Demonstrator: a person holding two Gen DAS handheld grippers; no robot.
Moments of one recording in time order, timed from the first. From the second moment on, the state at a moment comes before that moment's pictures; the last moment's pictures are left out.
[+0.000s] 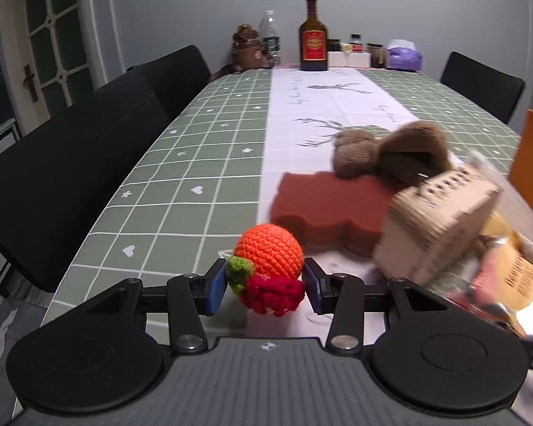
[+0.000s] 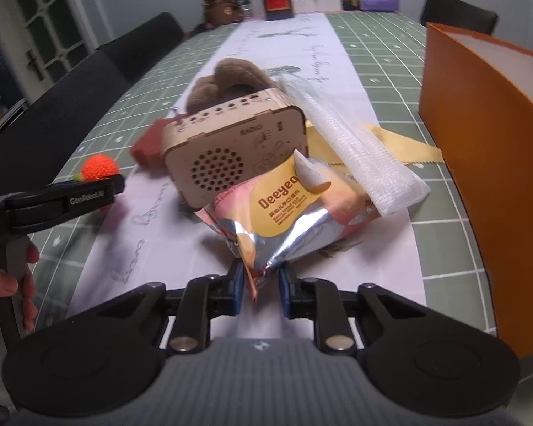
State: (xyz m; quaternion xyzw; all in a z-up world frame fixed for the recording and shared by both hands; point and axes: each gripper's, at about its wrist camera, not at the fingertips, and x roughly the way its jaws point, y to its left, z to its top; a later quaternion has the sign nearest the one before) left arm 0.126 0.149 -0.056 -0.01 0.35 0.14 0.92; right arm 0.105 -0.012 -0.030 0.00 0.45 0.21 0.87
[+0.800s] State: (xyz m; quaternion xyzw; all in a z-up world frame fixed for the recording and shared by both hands) left arm 0.035 0.063 -0.041 -0.05 0.35 0.00 0.94; right arm 0.035 -0.090 -0.017 -0.15 0.43 0.37 0.81
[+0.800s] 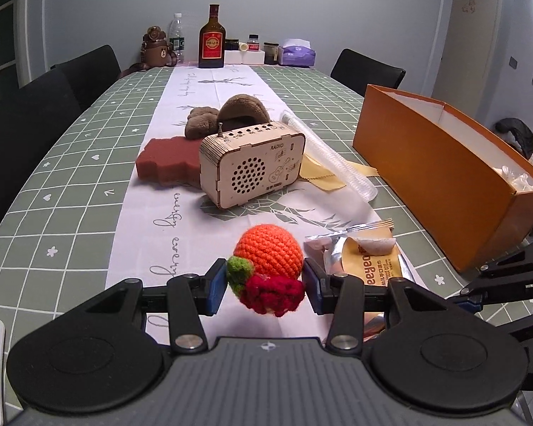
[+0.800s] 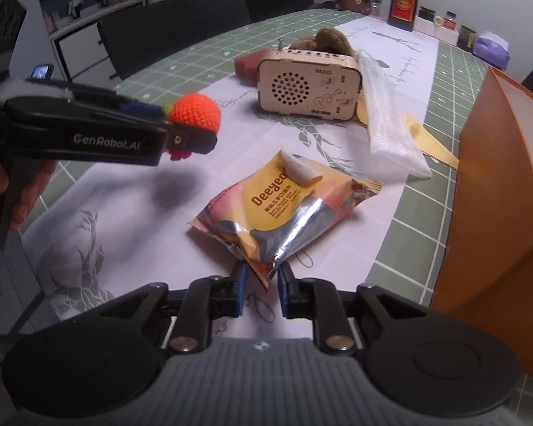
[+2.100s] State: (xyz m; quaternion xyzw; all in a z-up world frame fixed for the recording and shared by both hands) left arm 0.032 0.070 -0.043 -0.03 0.36 0.06 0.93; right arm 0.051 -0.049 -0.036 -0.04 0.41 0.20 0.89
